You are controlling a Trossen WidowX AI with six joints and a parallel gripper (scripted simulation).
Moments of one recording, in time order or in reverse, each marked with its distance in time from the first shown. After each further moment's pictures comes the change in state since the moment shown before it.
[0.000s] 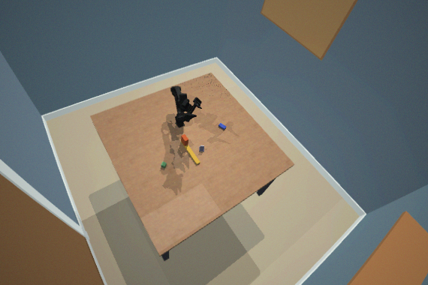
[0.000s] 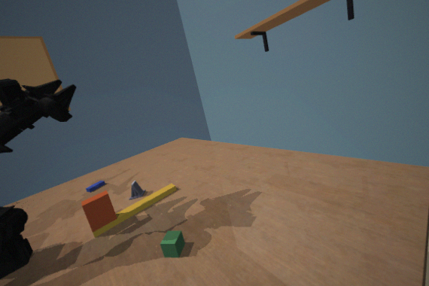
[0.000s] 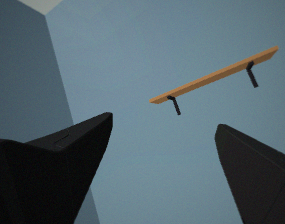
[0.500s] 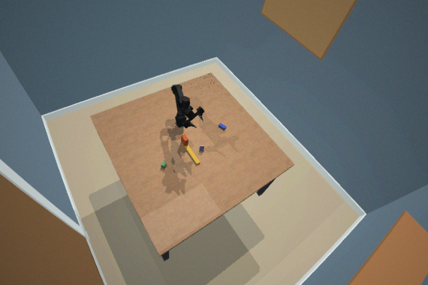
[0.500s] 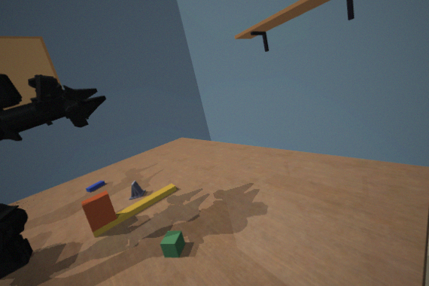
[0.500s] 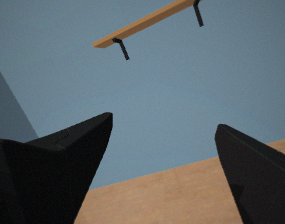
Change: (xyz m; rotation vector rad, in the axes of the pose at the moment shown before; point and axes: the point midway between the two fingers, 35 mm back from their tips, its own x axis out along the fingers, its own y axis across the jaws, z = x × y) arm 0.032 -0.060 -0.033 -0.049 0.267 -0.283
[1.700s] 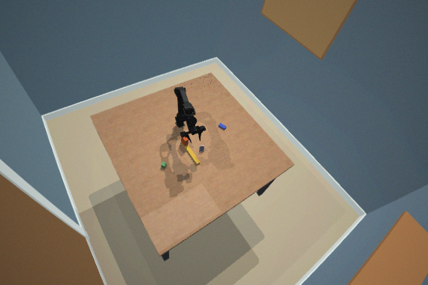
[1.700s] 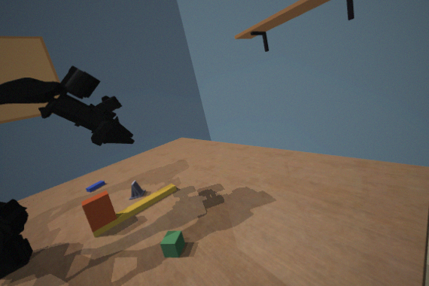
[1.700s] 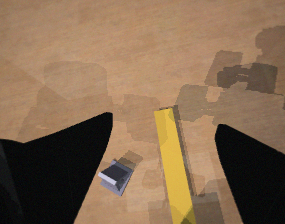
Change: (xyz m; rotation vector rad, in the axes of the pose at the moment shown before) arm 0.025 -0.094 -0.097 -0.209 0.872 -0.437
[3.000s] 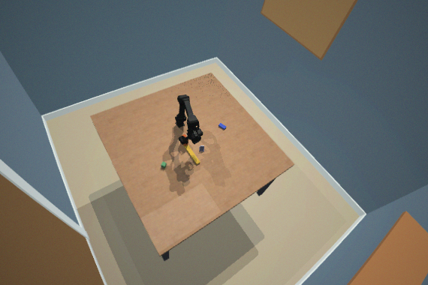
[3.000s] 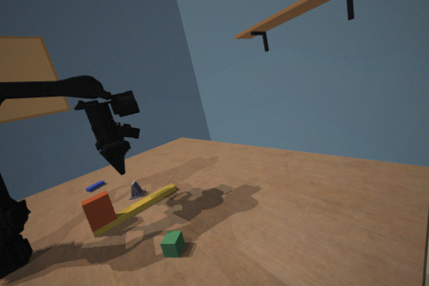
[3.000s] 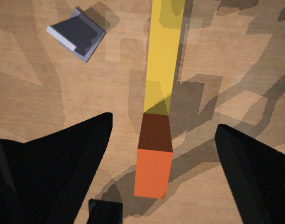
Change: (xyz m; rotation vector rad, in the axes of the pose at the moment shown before) arm 0.027 -0.026 -0.074 -0.288 0.742 -0.056
